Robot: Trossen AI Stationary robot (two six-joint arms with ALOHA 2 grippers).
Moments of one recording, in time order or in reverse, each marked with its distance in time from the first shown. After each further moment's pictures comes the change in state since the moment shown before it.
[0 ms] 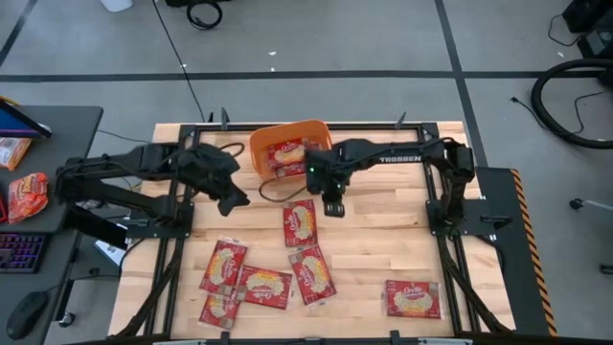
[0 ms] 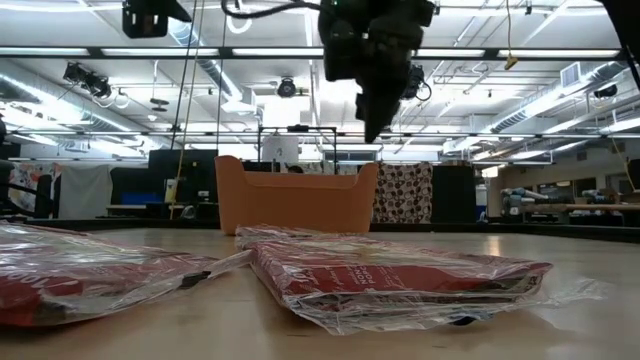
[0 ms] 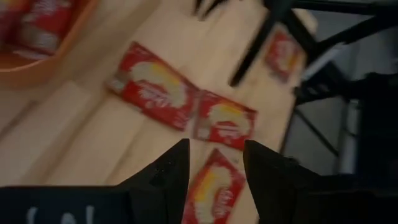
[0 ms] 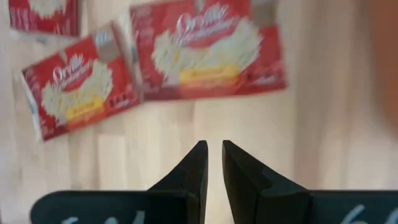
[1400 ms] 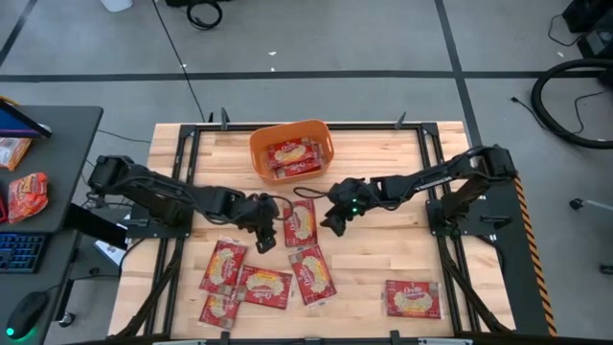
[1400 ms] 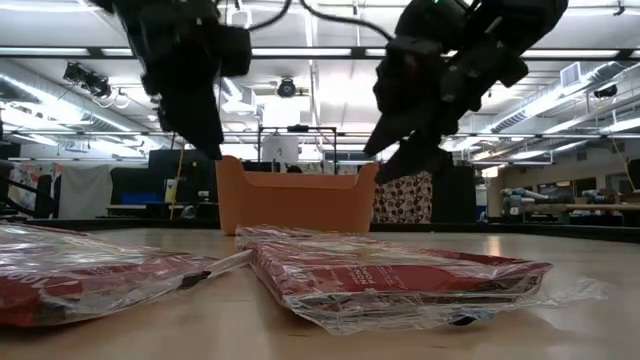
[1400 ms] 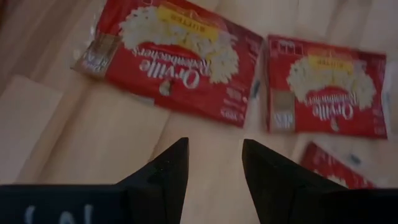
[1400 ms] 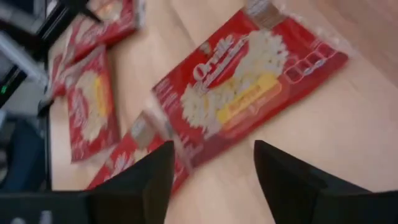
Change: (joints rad) left arm -0.225 0.413 -0.281 0.461 -0.225 0.115; right arm 0.149 -0.304 -0.823 1.107 0.151 0.748
